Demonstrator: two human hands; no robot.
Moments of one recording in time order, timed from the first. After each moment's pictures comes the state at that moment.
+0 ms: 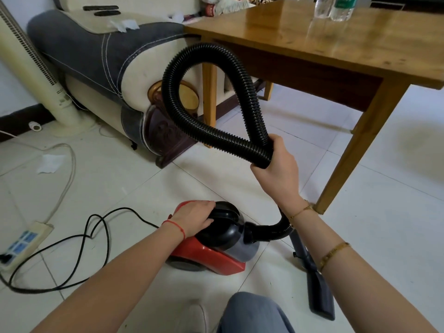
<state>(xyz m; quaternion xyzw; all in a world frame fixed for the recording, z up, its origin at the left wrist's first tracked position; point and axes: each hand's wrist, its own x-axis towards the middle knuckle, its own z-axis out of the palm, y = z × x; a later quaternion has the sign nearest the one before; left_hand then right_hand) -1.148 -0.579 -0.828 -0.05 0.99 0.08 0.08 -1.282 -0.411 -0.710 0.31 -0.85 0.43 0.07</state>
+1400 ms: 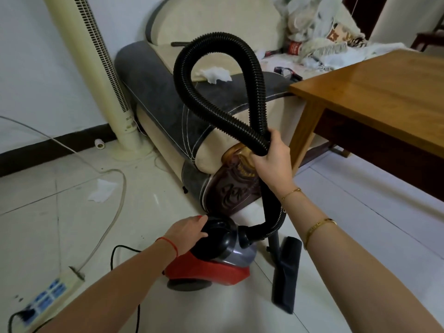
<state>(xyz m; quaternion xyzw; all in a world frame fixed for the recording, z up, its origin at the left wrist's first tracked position) -1.192 -0.883 -0.806 -0.26 0.95 0.12 0.10 -1.406 -0.798 -0.671 0.42 -0.76 0.50 0.02</state>
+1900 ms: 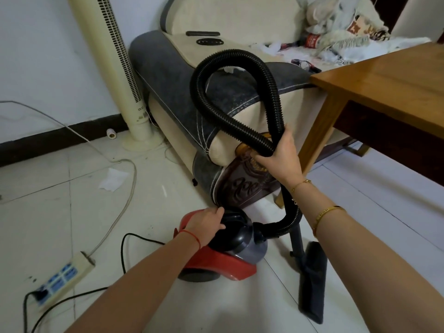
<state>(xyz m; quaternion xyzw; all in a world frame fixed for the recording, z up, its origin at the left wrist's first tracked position) -1.209 -0.875 -0.821 -0.28 0.95 0.07 0.07 -1.417 -0.818 -0.699 0.44 -0.78 0.44 -0.01</state>
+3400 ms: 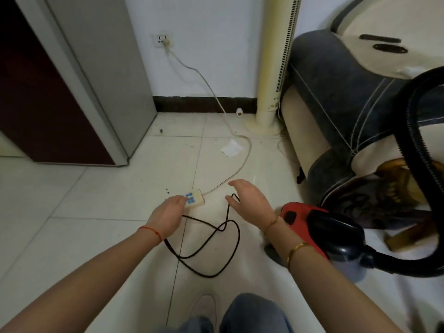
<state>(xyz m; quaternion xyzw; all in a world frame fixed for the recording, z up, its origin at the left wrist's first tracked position) -0.836 -0.847 -0.806 -0.63 0.77 0.08 0.00 -1.077 -0.859 -0.773 0.80 -0.56 0.17 -0.13</state>
